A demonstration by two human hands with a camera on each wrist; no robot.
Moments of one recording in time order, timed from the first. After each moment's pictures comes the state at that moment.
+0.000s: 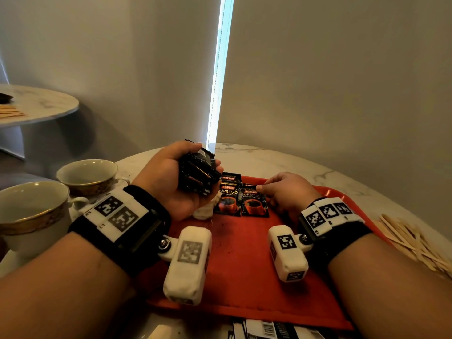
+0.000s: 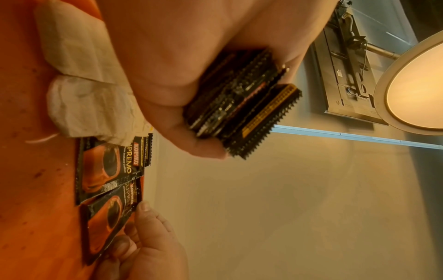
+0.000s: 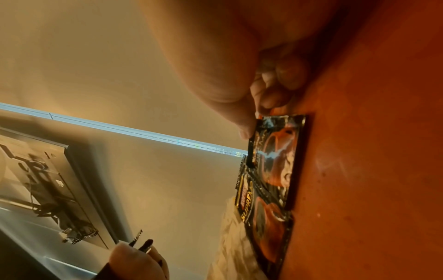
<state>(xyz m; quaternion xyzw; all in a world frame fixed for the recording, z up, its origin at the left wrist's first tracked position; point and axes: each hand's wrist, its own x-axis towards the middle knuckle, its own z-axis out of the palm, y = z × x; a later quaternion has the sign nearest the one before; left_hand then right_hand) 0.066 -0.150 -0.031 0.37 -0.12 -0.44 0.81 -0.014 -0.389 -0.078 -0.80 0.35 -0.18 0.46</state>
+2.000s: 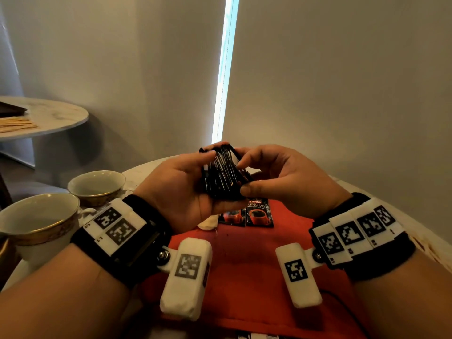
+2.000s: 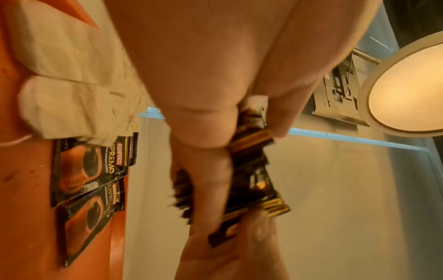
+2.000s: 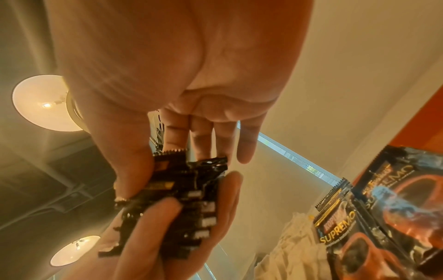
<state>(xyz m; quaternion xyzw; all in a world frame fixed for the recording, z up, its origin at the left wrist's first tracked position) 0.063 -0.144 -0.026 0.36 -0.28 -0.47 0.76 -0.048 -0.319 -0.002 -0.84 -0.07 -0.16 0.51</state>
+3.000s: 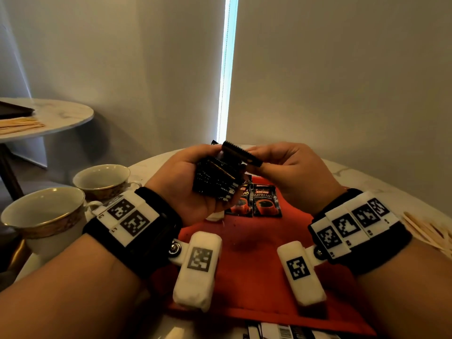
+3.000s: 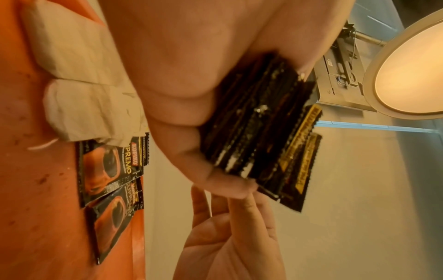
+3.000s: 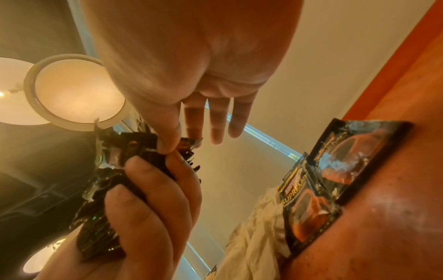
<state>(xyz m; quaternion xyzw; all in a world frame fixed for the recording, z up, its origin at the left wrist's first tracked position) 0.063 -0.148 -0.031 0.42 -0.22 -0.45 0.76 -0.039 -0.318 -0.025 -0.83 -0.02 -0.29 0.48</state>
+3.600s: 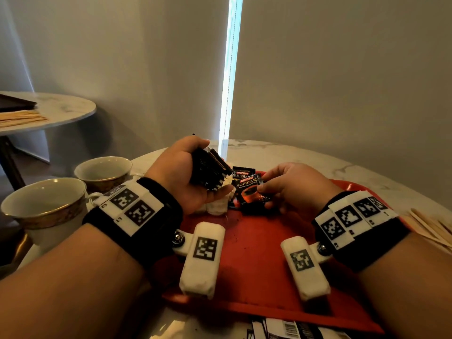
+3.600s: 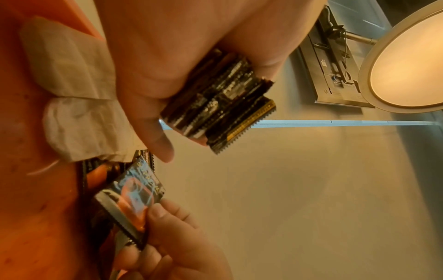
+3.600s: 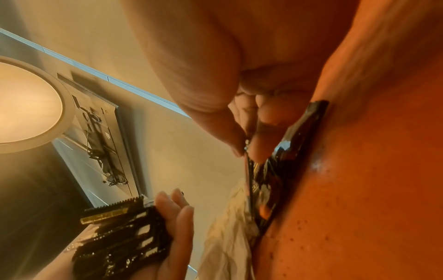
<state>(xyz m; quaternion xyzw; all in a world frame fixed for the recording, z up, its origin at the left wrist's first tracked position) 0.082 -0.156 -0.043 0.48 -0.10 -0.37 0.79 -0.030 -0.333 -0.051 -0.80 0.28 -0.13 0.52</state>
